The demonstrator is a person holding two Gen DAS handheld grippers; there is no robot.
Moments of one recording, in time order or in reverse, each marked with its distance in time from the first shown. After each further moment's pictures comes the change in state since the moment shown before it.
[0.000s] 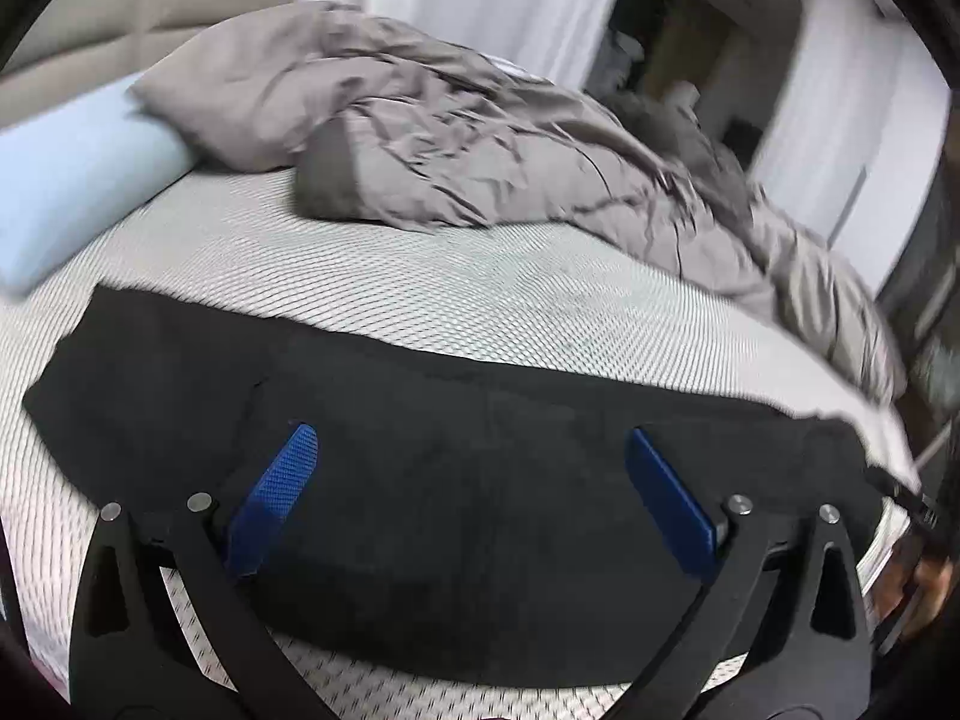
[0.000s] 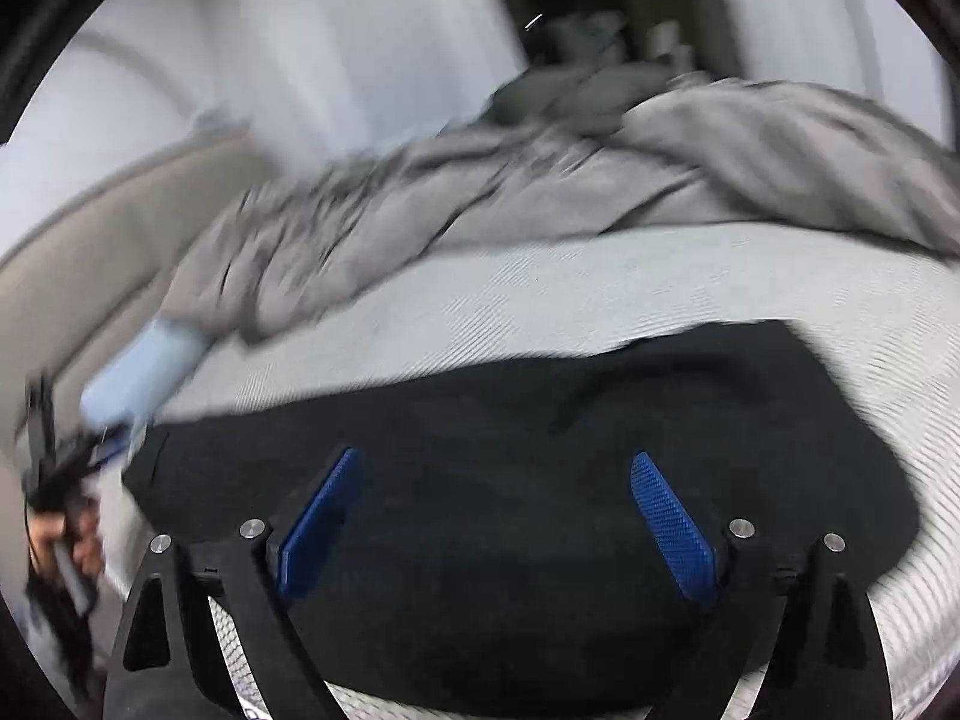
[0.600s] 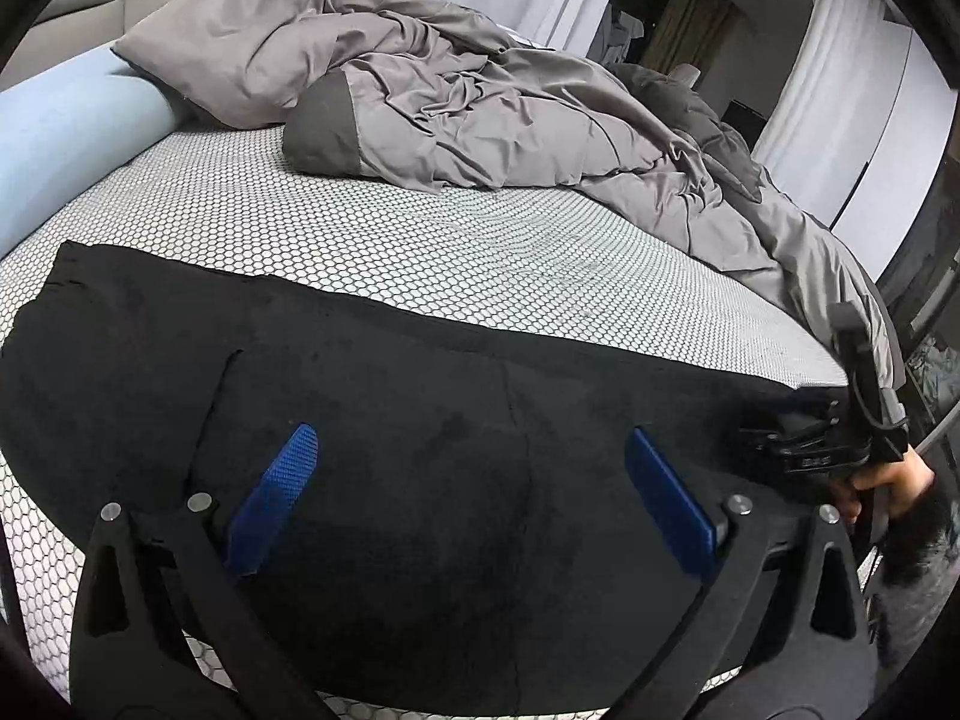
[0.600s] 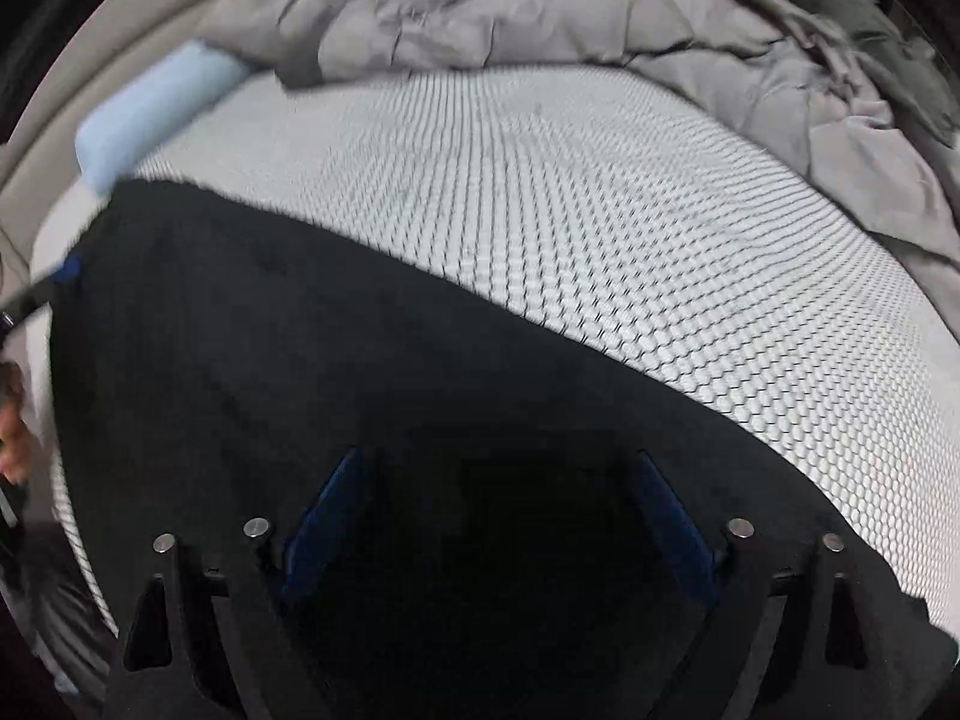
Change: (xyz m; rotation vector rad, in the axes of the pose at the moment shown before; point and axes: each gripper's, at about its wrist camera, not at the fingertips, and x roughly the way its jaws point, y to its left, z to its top) left arm 0.058 0.014 0.006 -0.066 0.070 -0.016; right arm 0.207 0.095 0.035 -0.462 0.500 0.046
